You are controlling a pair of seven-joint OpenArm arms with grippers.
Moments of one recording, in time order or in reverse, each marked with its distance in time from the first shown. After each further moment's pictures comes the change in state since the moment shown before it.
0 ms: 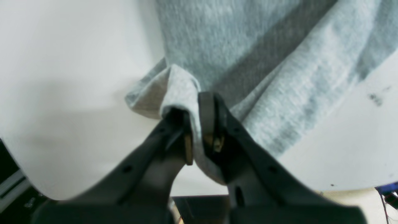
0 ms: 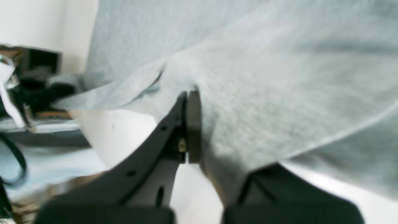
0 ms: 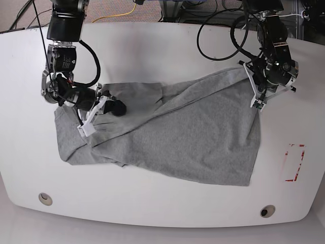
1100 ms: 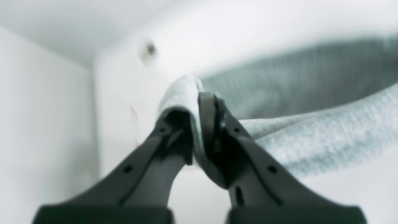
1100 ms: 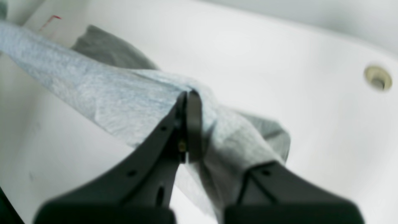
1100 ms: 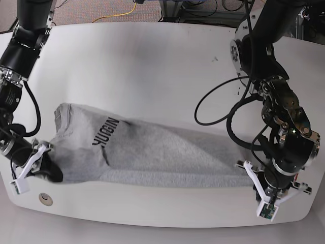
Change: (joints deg) left arm -40.3 3.4 4.9 1.6 -1.3 -0.1 -0.7; right arm 21.5 17.6 7.2 6.5 1.2 4.6 -1.3
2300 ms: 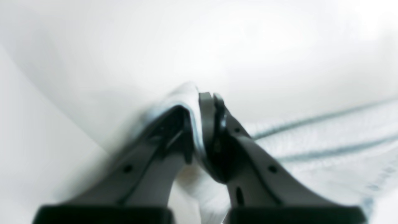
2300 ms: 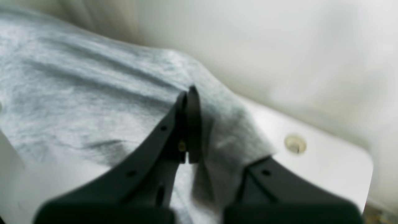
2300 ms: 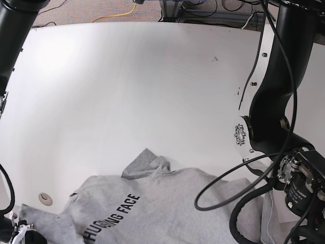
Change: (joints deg) left arm -38.6 5.2 -0.2 -10.2 0.5 4.0 1.5; right arm 46.4 8.2 -36.2 -35.8 0.5 1.4 4.4
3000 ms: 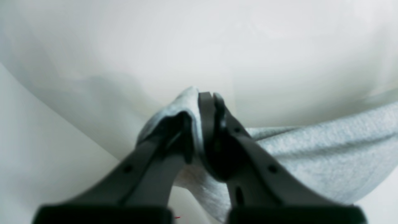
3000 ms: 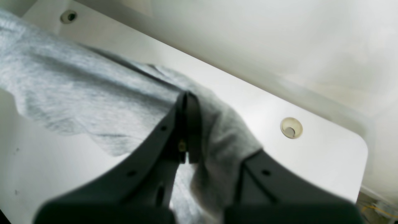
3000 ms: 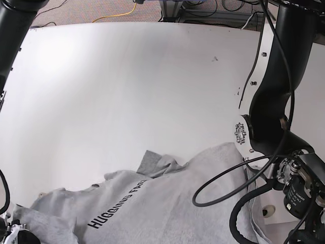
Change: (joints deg) left arm 0.5 -0.3 -0.1 -2.2 -0.2 0.0 0.4; right arm 0.4 1.0 1.9 0.8 0.4 0.3 -3.3
